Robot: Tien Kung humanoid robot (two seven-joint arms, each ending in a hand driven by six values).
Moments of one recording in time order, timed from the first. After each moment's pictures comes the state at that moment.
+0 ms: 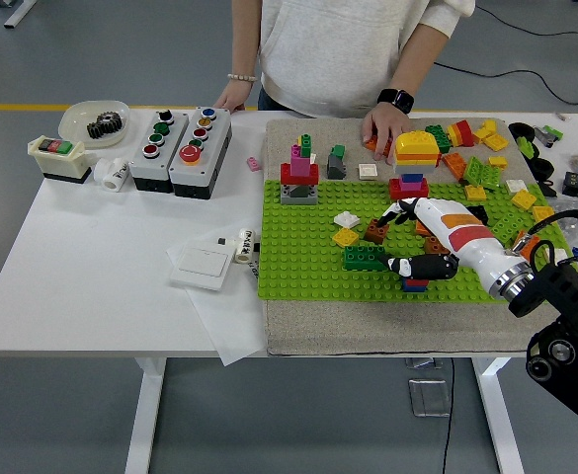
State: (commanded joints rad) left arm -0.10 0.11 -0.04 -0.27 -0.33 0.19 0.10; right arm 0.50 -0.45 0.71 1.45 -1.78 -0.26 -0.06
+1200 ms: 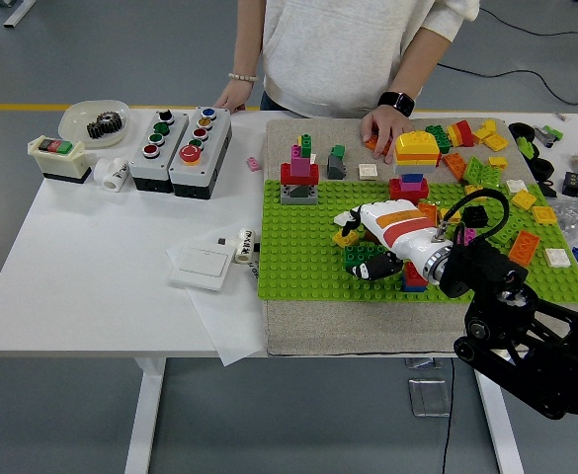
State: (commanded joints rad) left arm -0.10 0.11 -0.03 -0.27 -0.33 0.19 0.10; right arm 0.71 -0.27 0.54 1.22 -1.95 -0.16 -0.25
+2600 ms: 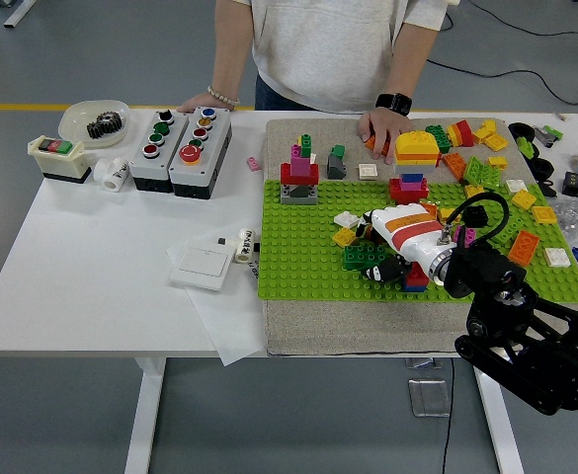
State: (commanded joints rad) left arm -0.10 0.11 -0.05 -0.27 -0.31 0.19 0.11; right arm 0.71 -0.25 0.53 1.13 -1.99 -0.16 -0.25
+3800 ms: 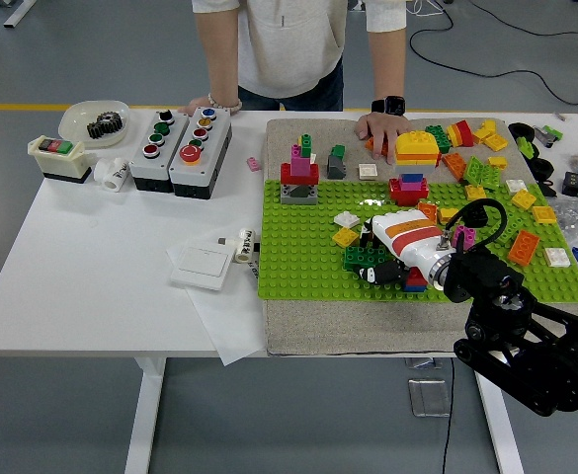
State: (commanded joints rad) left arm -0.11 0.11 -0.04 -0.27 -0.31 0.19 0.11; right arm 0.71 -0.24 0.51 1.08 -1.99 -0.18 -0.23
